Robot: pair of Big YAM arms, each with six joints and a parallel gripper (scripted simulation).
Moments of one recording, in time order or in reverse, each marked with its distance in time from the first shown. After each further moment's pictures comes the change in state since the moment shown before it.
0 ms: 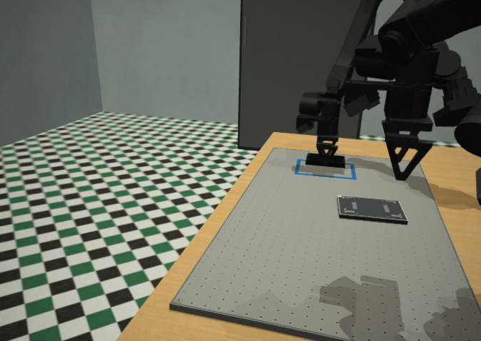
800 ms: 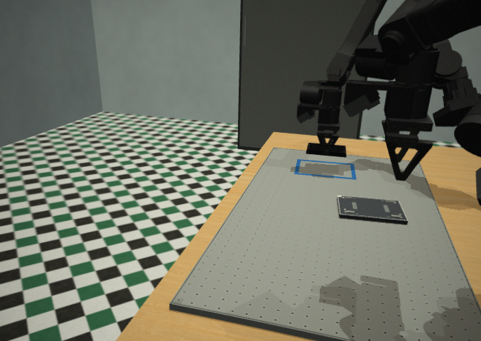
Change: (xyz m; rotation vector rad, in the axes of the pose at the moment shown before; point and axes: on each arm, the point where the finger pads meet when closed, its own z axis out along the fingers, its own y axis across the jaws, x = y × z) left arm 0.000 0.000 0.000 0.000 0.000 0.000; right arm -0.001 0.000 -0.037 0.000 -0.002 -0.002
